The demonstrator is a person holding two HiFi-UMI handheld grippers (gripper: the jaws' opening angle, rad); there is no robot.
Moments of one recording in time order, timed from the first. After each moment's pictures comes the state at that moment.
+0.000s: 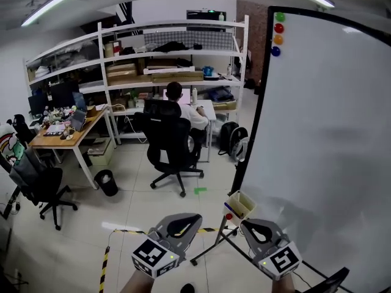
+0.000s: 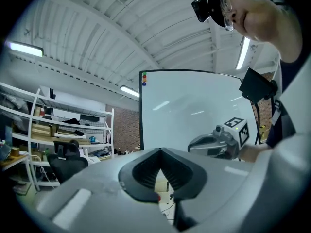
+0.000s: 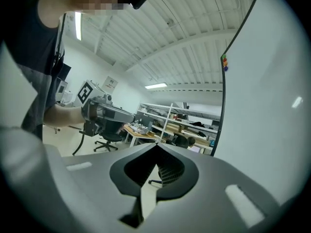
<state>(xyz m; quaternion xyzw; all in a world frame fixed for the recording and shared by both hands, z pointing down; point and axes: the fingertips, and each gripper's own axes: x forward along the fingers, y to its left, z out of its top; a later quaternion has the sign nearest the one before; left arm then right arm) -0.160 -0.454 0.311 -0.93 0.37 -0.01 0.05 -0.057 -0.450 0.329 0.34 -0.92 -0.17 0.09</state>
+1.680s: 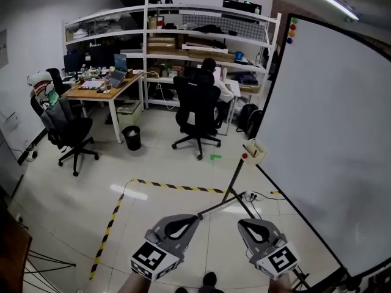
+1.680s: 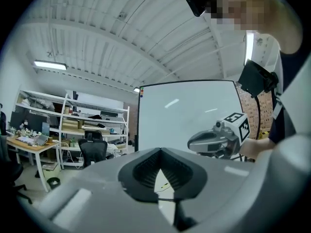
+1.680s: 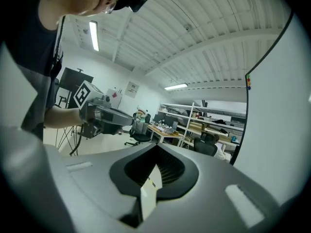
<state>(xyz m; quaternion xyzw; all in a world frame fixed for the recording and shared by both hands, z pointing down) -0.193 -0.095 0.369 -0.89 0.46 -0.02 0.02 -0.093 -0.112 0.372 0.24 -0.95 -0.15 0.10</state>
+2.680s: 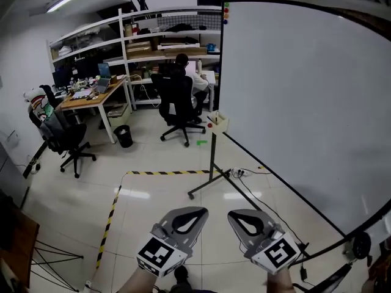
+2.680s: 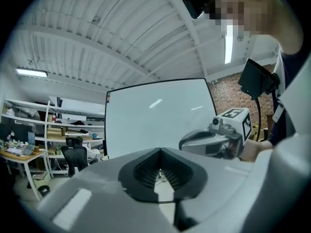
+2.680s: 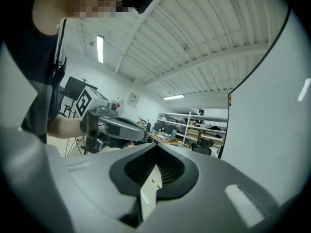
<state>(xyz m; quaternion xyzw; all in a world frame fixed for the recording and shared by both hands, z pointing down) 0.026 0.073 0.346 -0.91 0.41 -0.03 0.05 0.069 0.080 0.348 0.25 -0.96 -0.15 0.04</state>
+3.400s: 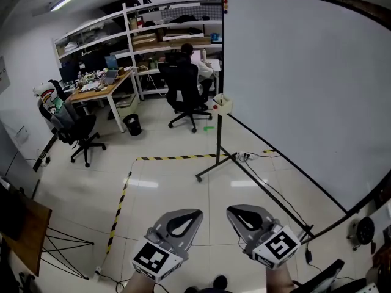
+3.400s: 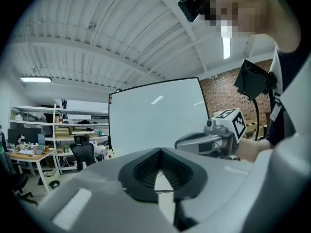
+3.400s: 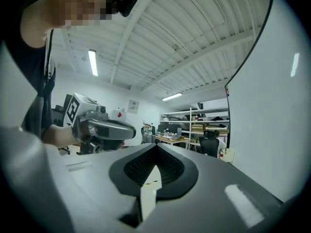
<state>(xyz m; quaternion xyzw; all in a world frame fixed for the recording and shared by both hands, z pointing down) 0.019 0.201 0.353 -0.90 0.44 -0.05 0.05 0.072 0.183 0.367 0.24 -0.97 -0.05 0.01</state>
